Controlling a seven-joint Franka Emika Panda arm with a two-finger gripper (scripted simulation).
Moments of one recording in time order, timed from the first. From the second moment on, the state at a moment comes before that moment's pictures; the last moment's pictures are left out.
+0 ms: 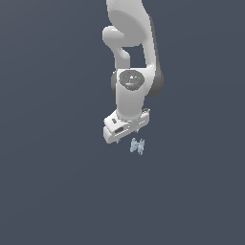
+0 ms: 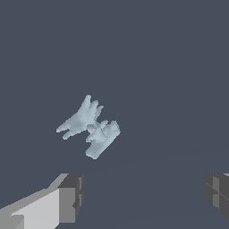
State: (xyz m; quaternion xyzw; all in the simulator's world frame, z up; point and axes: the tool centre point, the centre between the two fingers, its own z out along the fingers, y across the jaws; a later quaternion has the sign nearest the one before) arm 0.004 0.020 0.135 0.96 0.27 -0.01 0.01
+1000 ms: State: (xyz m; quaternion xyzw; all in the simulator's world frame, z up) arm 0.002 0.062 0.101 0.83 0.56 0.00 0.00
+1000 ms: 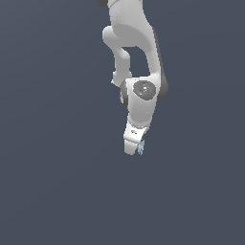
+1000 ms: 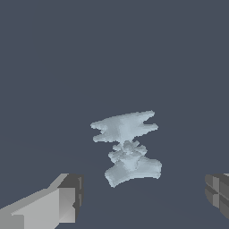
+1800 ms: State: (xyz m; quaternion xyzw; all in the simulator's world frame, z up) arm 0.001 0.076 0.091 0.77 0.64 0.00 0.00
